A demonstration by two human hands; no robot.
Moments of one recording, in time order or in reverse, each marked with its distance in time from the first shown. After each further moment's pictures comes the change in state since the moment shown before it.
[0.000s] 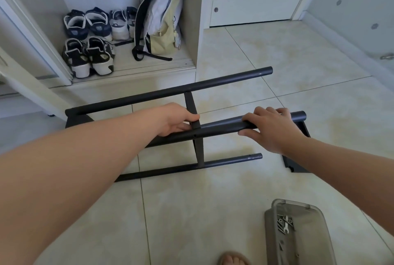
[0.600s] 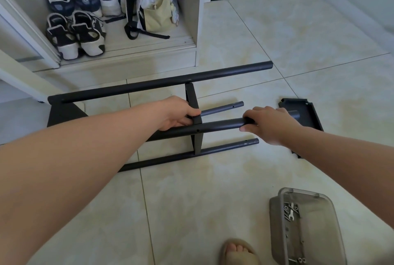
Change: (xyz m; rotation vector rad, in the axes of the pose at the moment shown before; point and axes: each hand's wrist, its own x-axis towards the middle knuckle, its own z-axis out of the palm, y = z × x) left_hand 0.036 -0.025 0.004 0.029 0.014 -0.039; right_hand 0.026 0.002 0.049 0.132 -0.292 0.031
